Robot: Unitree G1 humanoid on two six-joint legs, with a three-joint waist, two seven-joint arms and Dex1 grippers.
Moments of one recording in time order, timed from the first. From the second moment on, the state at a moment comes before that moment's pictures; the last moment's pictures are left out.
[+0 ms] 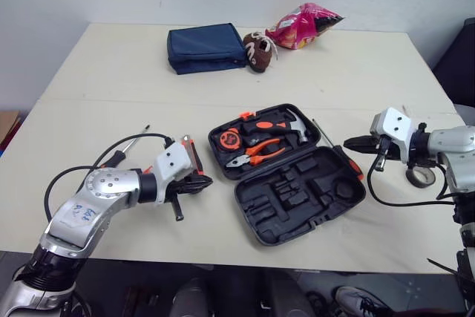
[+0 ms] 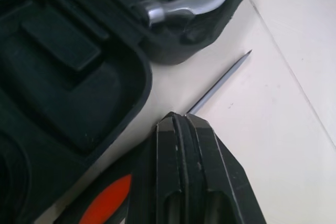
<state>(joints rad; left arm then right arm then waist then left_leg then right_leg) -0.30 0.76 -0.14 -0.39 -0.40 0.71 -0.75 -0.70 -0.88 0.08 0.65 0.09 -0.14 1.22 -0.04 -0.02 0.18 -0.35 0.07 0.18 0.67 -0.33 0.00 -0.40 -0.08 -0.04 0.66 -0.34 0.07</state>
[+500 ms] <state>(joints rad) -0.39 0.62 -0.25 -0.31 -0.30 0.75 -0.69 -0.84 -0.77 0.11 0.88 0.00 -0.29 1.23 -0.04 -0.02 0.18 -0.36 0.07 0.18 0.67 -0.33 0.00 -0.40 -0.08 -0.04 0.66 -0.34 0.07</state>
